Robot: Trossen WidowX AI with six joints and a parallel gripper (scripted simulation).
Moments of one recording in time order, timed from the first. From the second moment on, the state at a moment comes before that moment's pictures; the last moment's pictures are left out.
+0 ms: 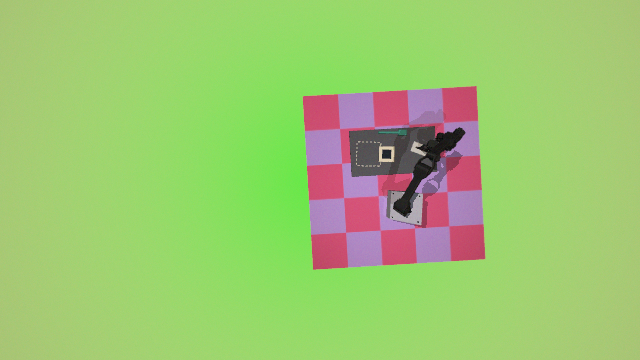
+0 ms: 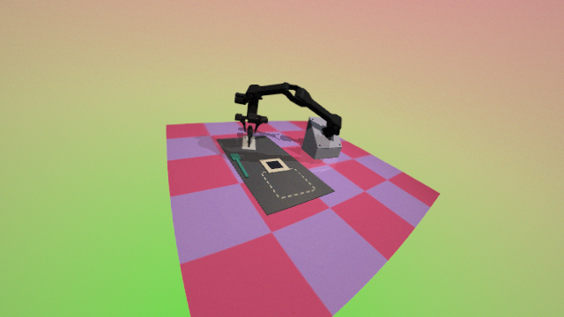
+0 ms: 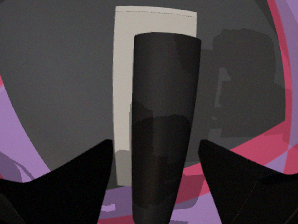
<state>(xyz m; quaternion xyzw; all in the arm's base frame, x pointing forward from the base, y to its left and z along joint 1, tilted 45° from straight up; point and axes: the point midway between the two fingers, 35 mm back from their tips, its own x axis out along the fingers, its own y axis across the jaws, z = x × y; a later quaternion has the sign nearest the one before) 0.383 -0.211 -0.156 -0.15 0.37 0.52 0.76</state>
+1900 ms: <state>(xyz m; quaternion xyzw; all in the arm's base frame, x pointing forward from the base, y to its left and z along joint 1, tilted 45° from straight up) 0.377 -0.260 -0.154 0.10 0.51 0.24 0.82</state>
